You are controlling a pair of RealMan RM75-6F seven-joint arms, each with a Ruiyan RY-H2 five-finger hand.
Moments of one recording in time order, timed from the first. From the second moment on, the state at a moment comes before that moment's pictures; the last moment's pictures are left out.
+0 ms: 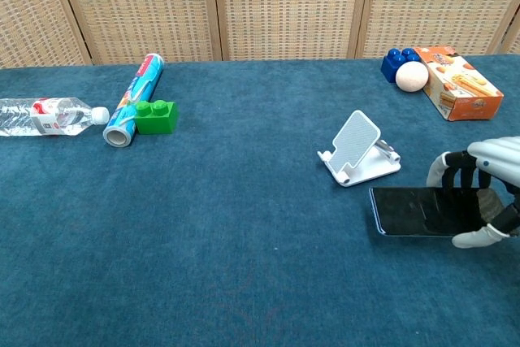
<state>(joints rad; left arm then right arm) -0.03 -1.05 0.01 -1.71 1.52 1.50 0.14 0.43 -1.46 0.04 -1.50 -1.34 1.09 -0.28</state>
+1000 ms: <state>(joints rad) -0.03 -1.02 0.01 -1.70 1.52 1.48 0.08 0.64 -1.29 0.20 -1.77 -1.47 1.08 -1.30</state>
